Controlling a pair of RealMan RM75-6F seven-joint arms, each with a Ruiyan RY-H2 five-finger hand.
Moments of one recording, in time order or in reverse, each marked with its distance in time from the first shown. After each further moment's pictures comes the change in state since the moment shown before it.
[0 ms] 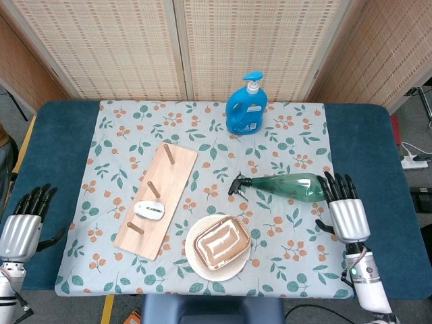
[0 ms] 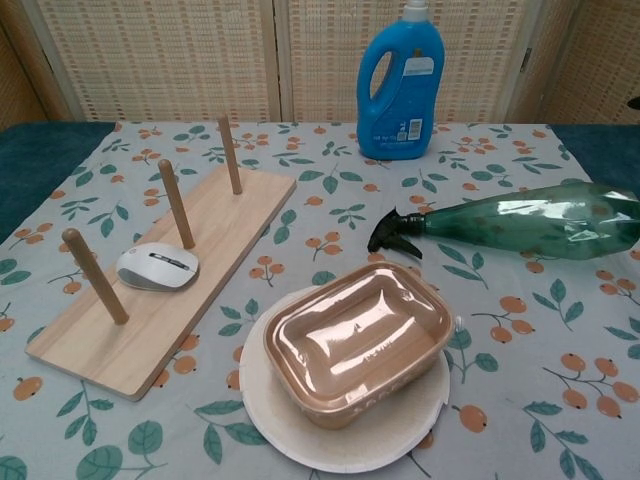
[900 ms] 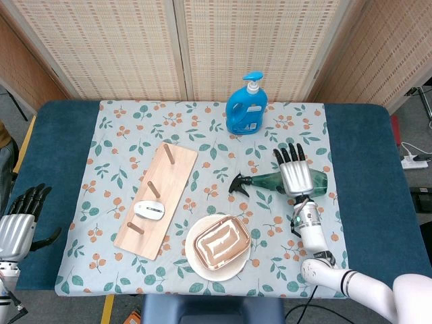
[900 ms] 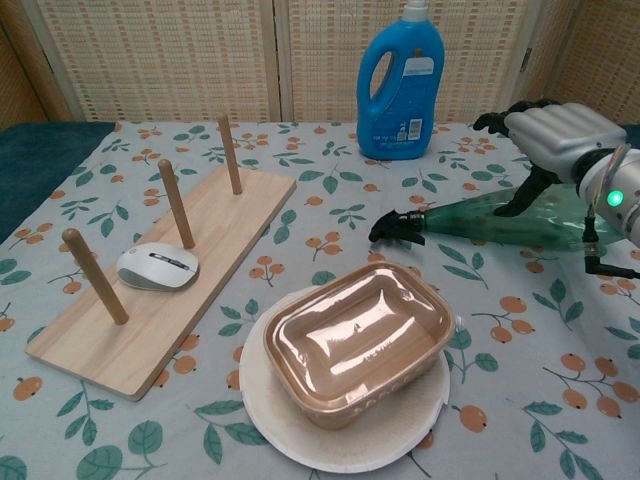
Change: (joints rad) left arm 0.002 0.040 -0.002 -0.016 -0.018 -0.024 -0.077; right arm 0.387 -0.344 0.209 0.390 0.346 -0.314 -0.236
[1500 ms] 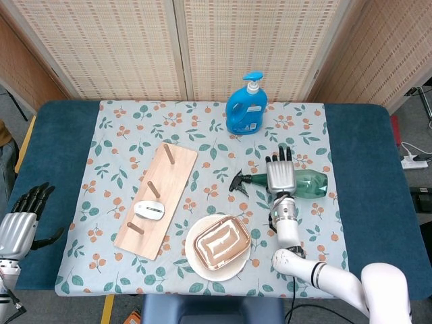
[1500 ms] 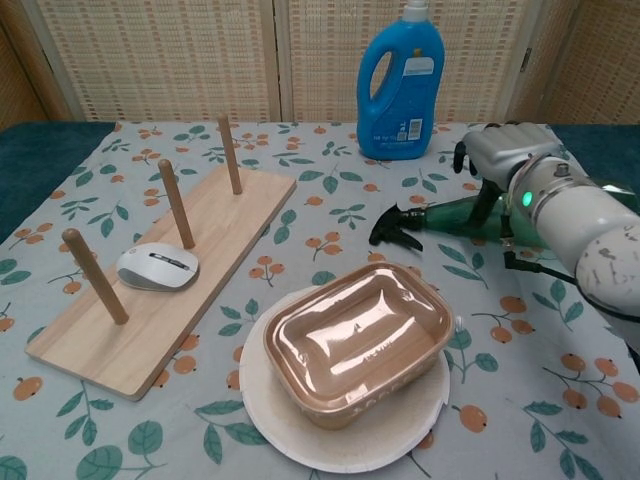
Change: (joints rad) left arm -0.014 0.018 0.004 0.005 0.012 -0.027 -0.069; right arm 0.150 -0.150 0.072 0.065 0.331 0.032 -0.300
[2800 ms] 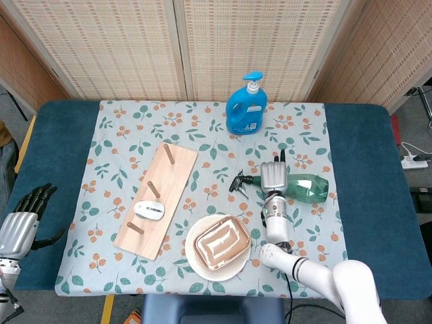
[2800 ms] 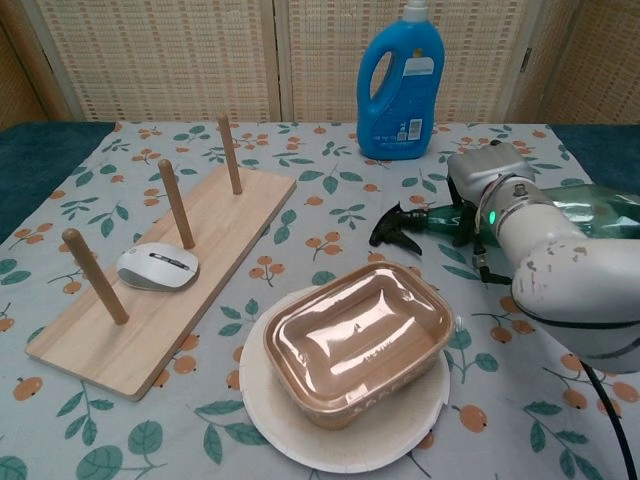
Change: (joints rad) left arm -0.013 0.005 0.013 0.023 0.020 -0.015 -0.059; right arm 0.103 -0.128 -0.021 0.252 0.074 -0.049 -0.017
